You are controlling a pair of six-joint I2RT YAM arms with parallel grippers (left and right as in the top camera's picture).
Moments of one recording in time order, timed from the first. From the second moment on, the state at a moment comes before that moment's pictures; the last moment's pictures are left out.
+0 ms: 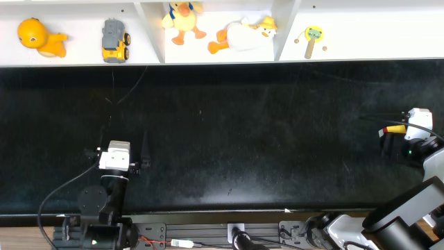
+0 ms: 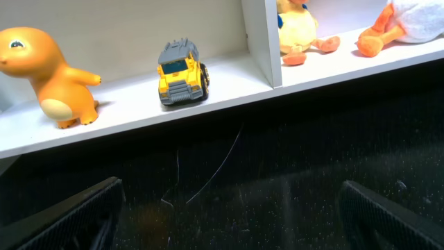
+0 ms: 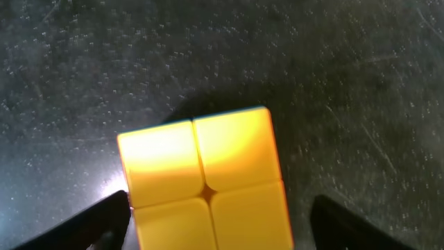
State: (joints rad) left arm -0.04 0.02 0.01 -0.08 0.02 0.19; right arm -0.89 1.58 0.90 -0.53 -0.28 -0.76
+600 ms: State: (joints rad) left arm -0.04 0.02 0.01 -0.08 0.02 0.19; right arm -0.82 1.58 0.90 -0.52 -0.30 -0.66
